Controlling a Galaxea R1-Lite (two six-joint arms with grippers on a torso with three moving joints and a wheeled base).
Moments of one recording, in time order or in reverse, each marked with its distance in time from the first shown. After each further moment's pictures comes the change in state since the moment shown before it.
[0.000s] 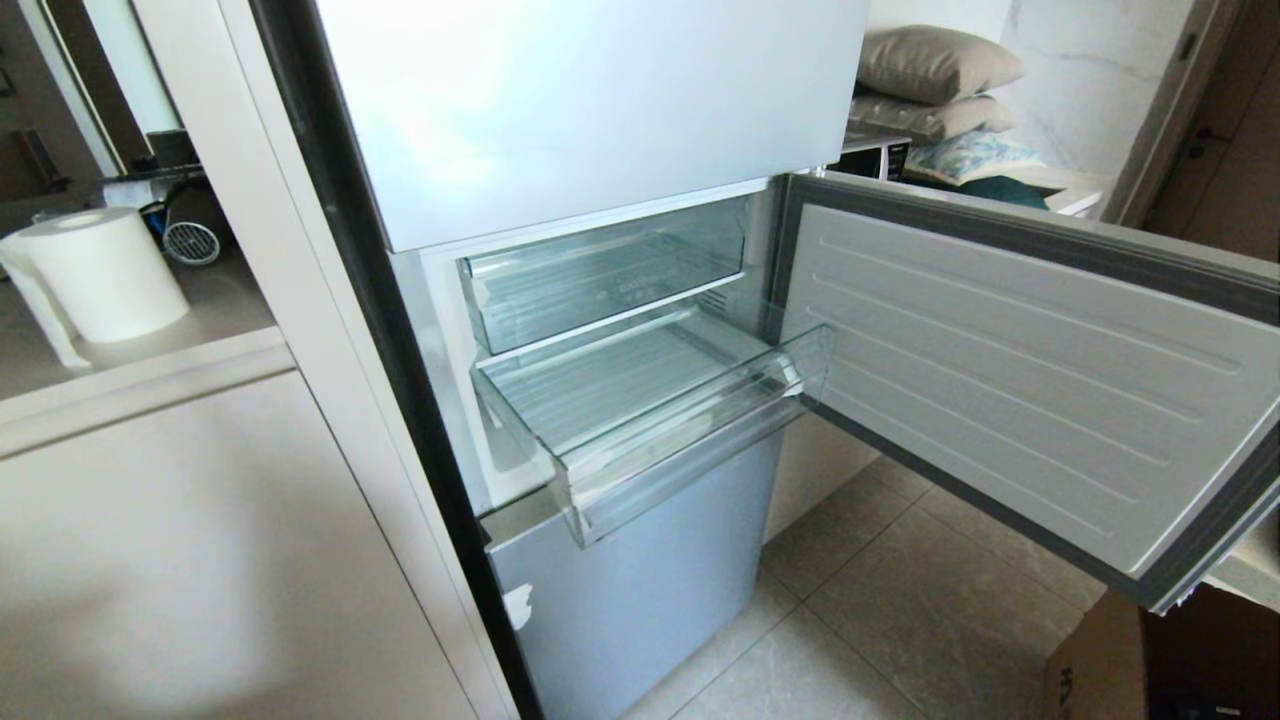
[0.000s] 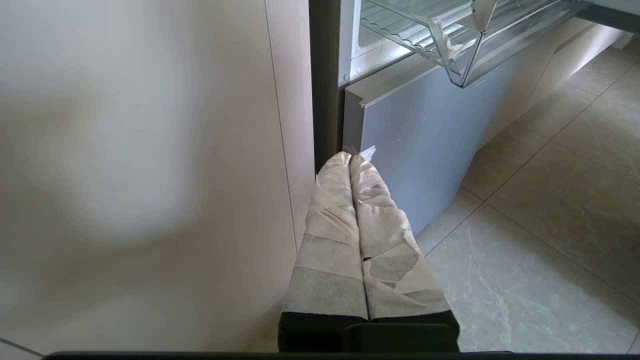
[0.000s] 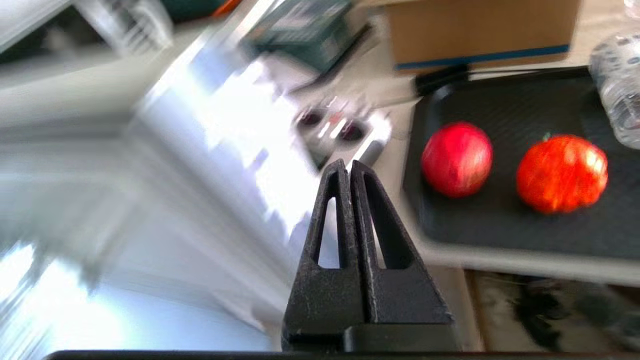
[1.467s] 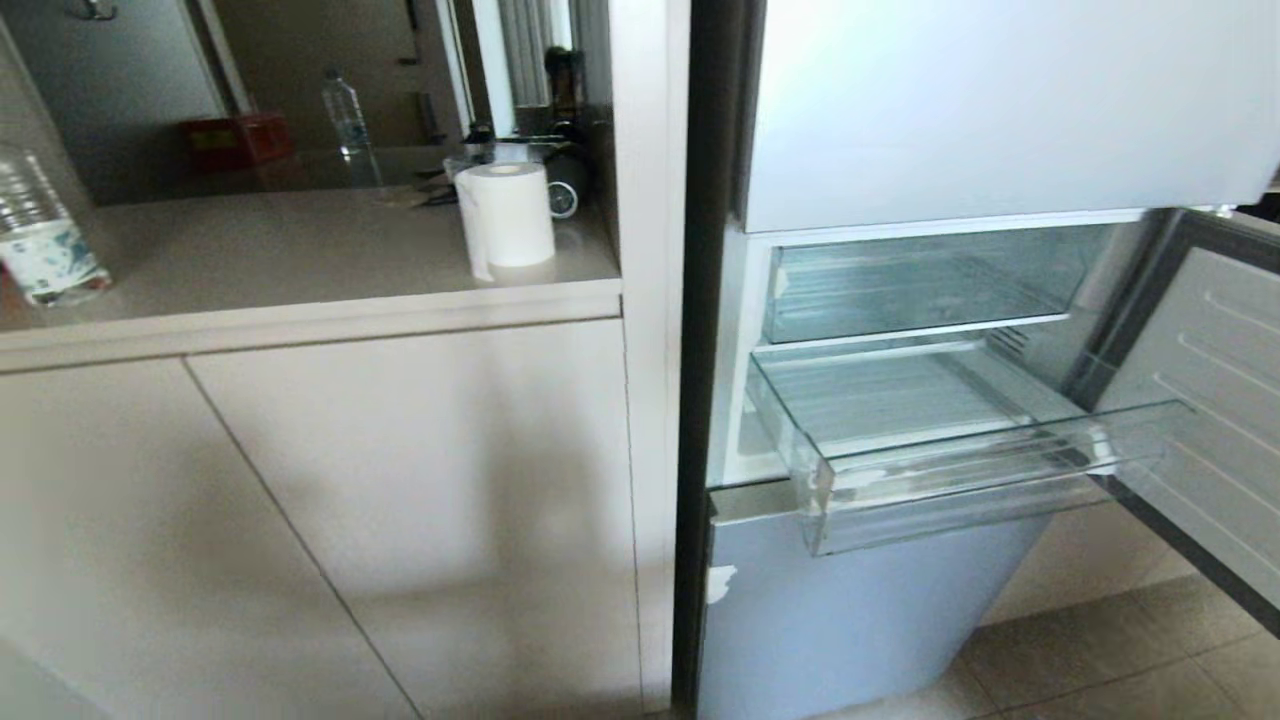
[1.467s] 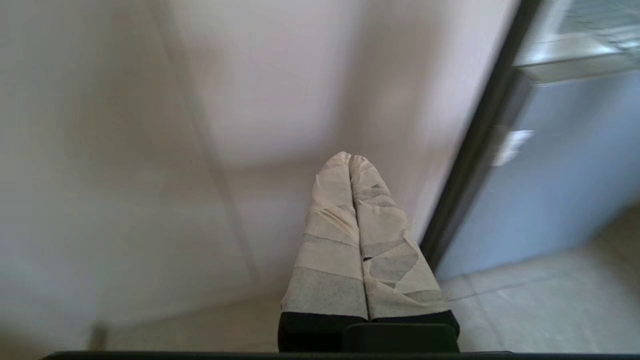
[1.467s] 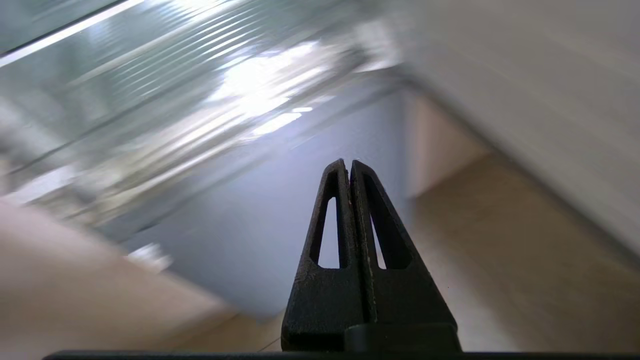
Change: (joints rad) left arm 0.000 0.000 0.000 0.000 0.000 0.000; right arm 0.166 -0.347 0.319 0.183 0.132 -0.220
